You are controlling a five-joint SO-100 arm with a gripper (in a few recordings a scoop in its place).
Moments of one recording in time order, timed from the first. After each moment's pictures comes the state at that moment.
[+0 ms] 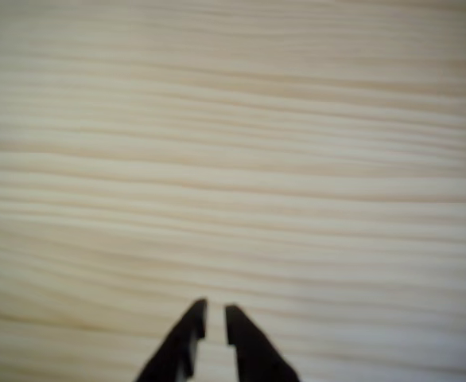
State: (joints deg) arm -3.6 188.3 176.7 54.6 3.3
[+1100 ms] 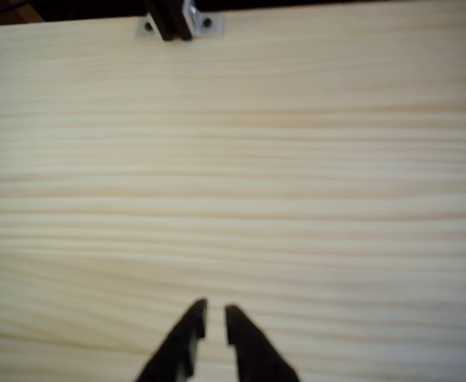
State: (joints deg) arm -6.9 188.3 174.9 51.9 12.3
